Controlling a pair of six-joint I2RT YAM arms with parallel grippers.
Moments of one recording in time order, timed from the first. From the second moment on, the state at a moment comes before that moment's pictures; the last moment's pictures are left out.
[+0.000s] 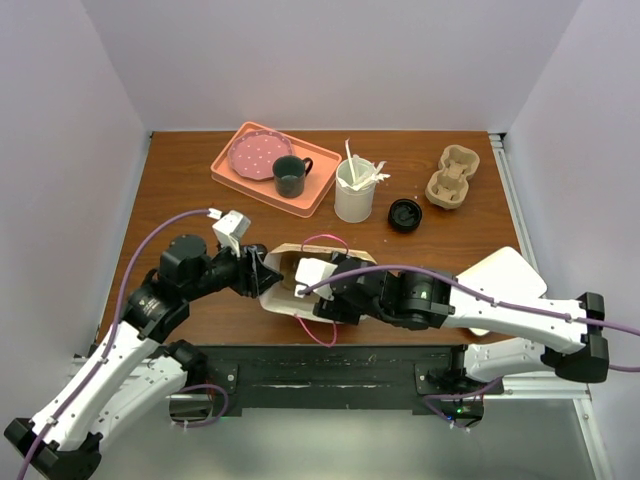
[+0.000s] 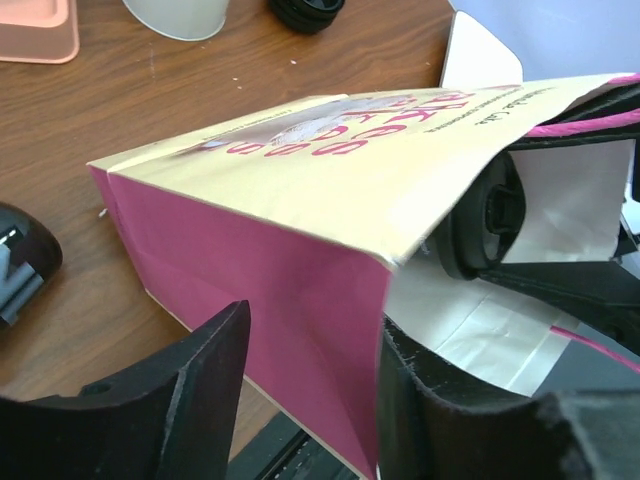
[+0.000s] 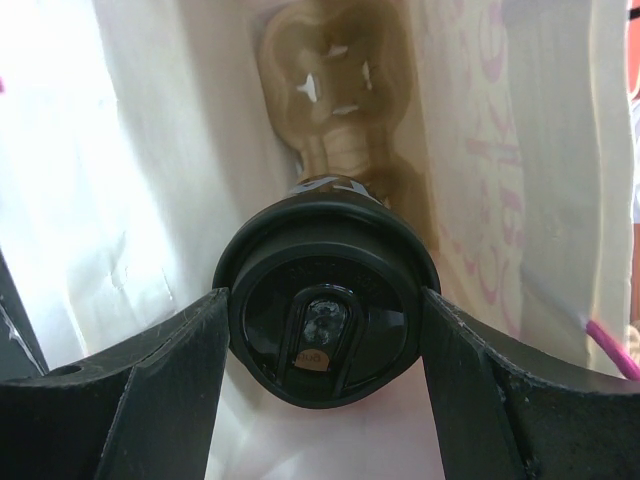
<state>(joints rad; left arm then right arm) -0.55 0.64 0.73 -0.48 0.33 -0.38 1.32 1.21 1.19 -0.79 0.40 -0.22</state>
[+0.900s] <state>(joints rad) -0.55 0.75 0.76 -0.47 0.44 -0.35 1.32 1.19 1.15 -0.71 0.43 -0.41</state>
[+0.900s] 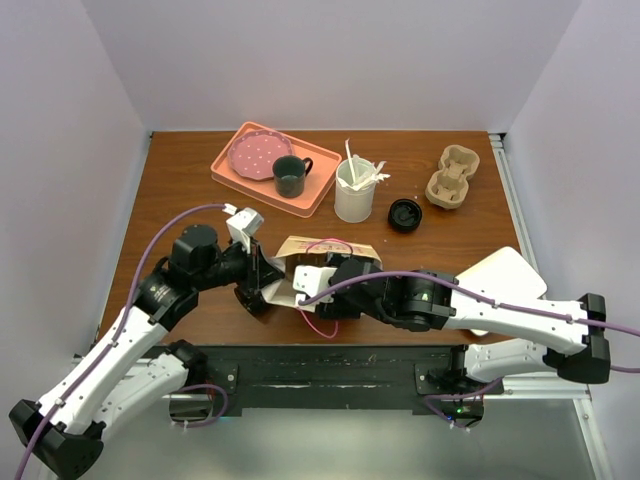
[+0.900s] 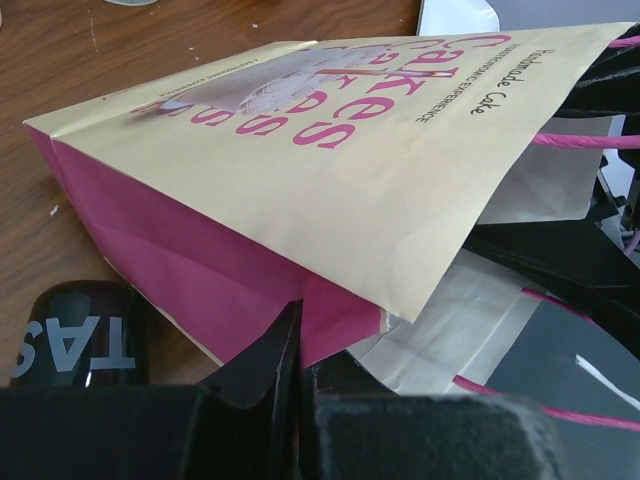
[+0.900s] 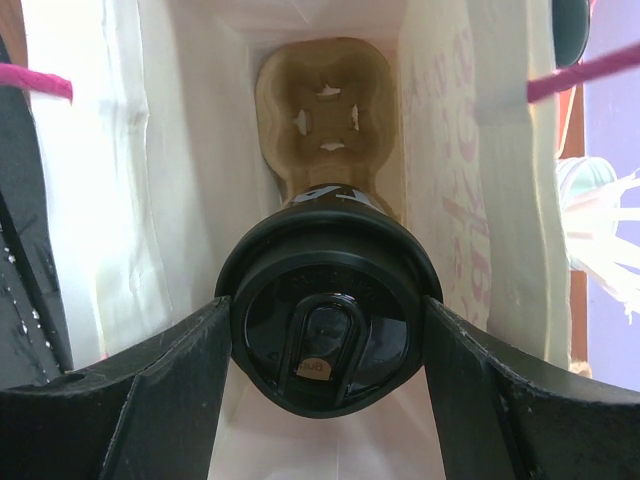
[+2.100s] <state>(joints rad) -0.62 0.79 0.82 -0.52 0.35 -0.22 1.32 1.20 1.14 -0.68 0.47 -0.48</state>
